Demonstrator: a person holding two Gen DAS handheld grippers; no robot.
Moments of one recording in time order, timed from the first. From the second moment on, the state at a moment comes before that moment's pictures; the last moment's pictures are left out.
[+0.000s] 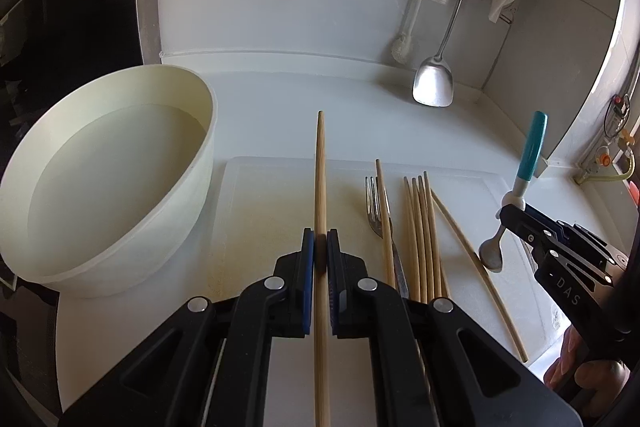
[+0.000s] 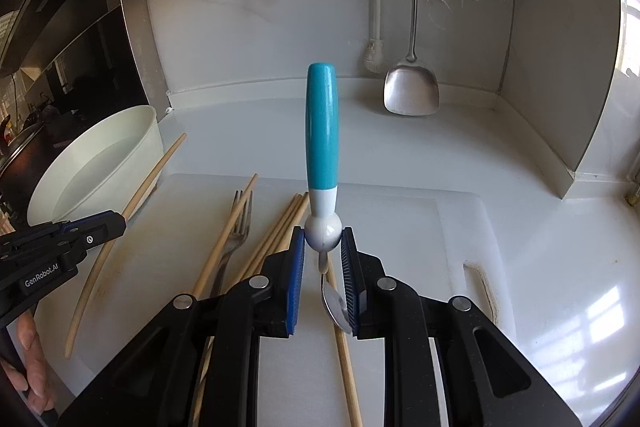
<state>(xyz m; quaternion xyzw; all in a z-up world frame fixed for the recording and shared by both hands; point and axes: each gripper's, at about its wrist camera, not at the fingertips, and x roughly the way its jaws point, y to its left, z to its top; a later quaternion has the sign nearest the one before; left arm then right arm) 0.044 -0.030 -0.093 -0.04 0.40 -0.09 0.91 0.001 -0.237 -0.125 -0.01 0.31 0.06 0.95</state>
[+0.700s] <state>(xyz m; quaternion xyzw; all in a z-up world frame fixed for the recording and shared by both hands) 0.021 0.066 -0.014 -0.08 0.35 -0.01 0.93 0.005 -0.126 -0.046 -0.02 0.27 0.18 0.94</state>
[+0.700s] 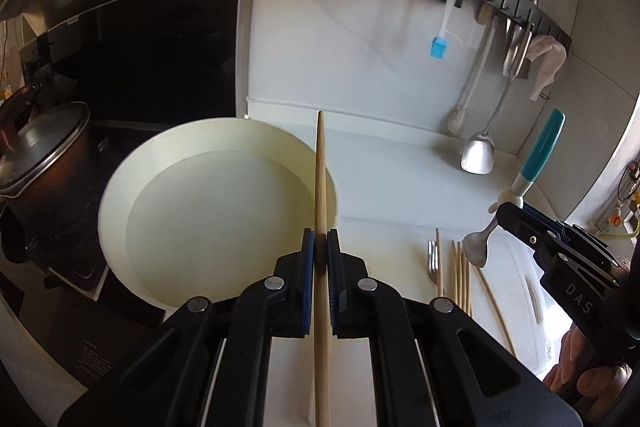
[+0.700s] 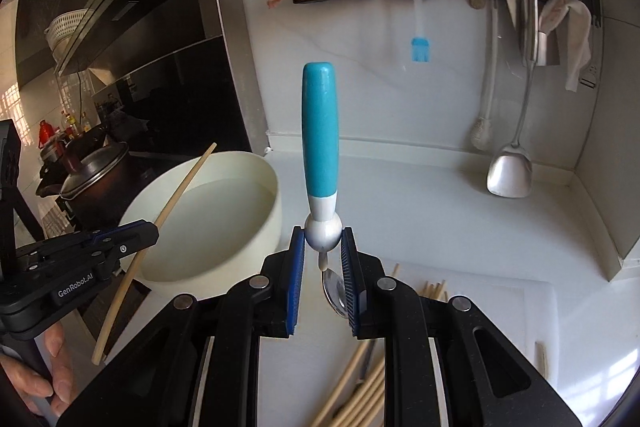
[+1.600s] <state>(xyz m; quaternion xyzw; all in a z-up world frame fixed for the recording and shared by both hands) 0.071 0.221 -0.051 -0.08 0.40 -0.01 0.91 0.065 0.046 -0.069 0.00 0.35 0.20 0.91</state>
